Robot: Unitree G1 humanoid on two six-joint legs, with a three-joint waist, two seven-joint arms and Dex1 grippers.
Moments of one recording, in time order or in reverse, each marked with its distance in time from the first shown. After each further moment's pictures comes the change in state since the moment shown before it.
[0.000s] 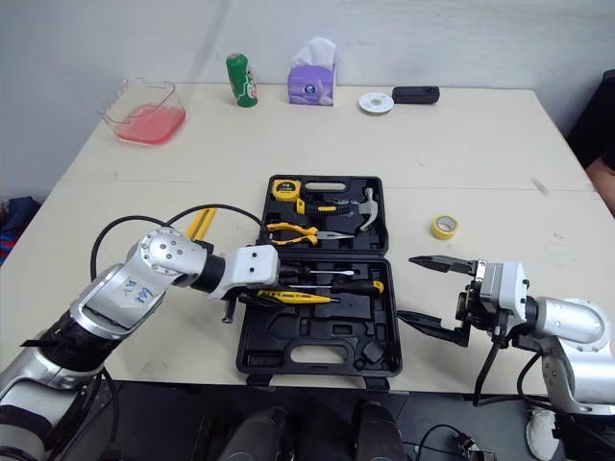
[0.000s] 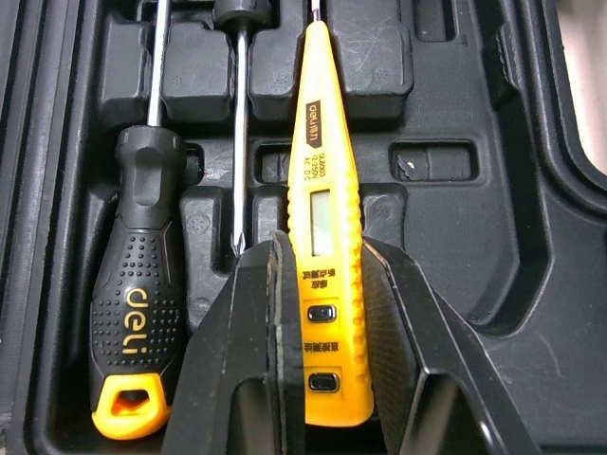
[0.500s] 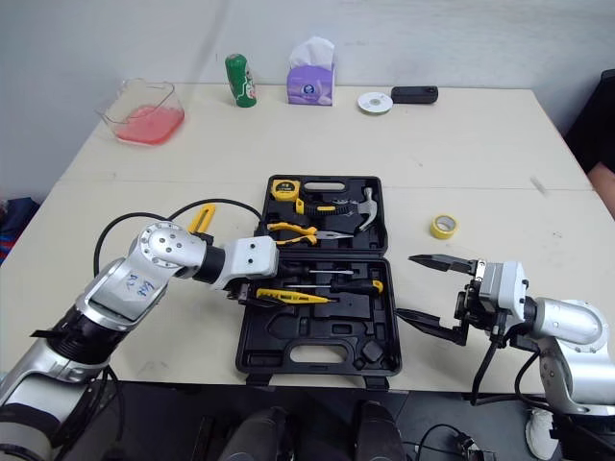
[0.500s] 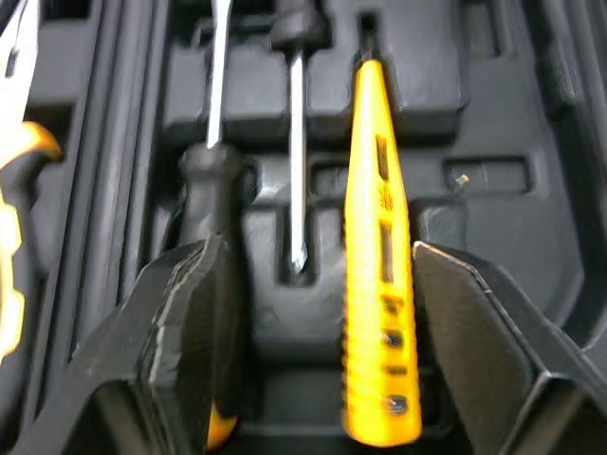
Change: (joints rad) left arm -0.004 -0.042 0.049 0.090 -0.016 -0.118 -0.021; right arm -0.003 0.011 0.000 0.001 -0.003 -0.006 -0.014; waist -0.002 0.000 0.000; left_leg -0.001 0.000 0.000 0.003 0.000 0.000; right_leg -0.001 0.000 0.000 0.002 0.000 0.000
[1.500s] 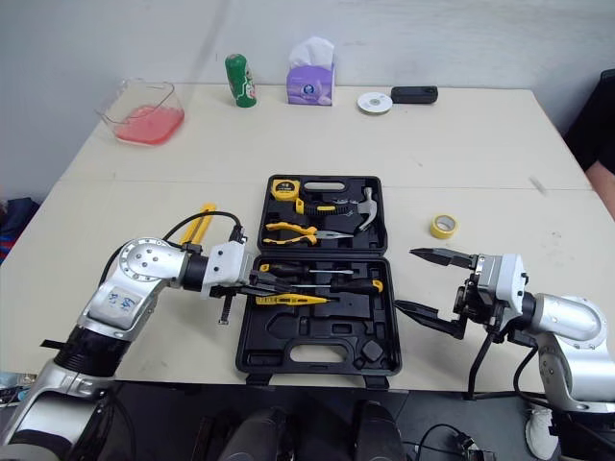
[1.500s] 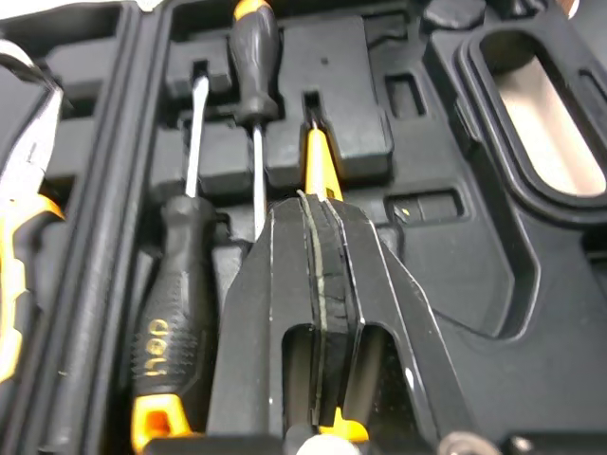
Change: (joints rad) left arm 0.174 -0.085 0.174 0.193 -0.106 -0.450 -0.077; right arm -0.012 -0.001 0.002 -0.014 -0.002 0.039 -0.047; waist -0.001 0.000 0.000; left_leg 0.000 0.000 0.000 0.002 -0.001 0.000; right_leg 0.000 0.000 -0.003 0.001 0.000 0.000
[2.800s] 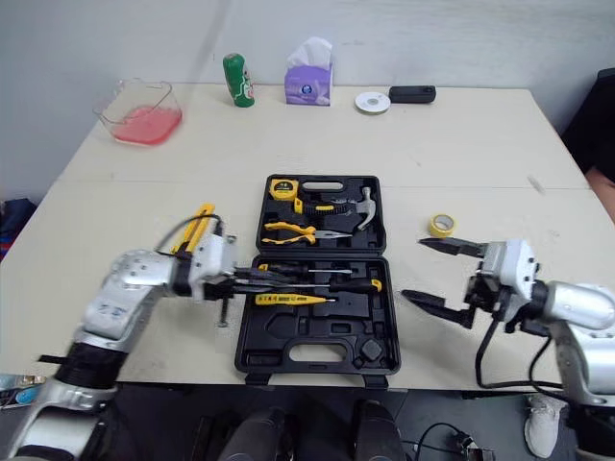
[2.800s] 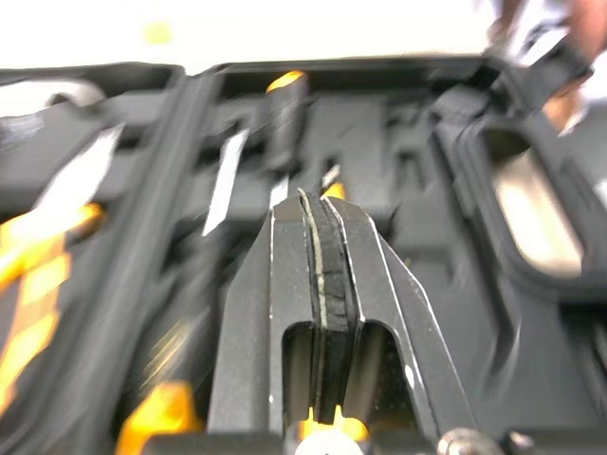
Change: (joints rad) left arm 0.121 0.025 0.223 -0.046 -0.183 0.046 0.043; right arm -0.023 -0.106 -0.089 0.061 -0.036 0.038 -0.036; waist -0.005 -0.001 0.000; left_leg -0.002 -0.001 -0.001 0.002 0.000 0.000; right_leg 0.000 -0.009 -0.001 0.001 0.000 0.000
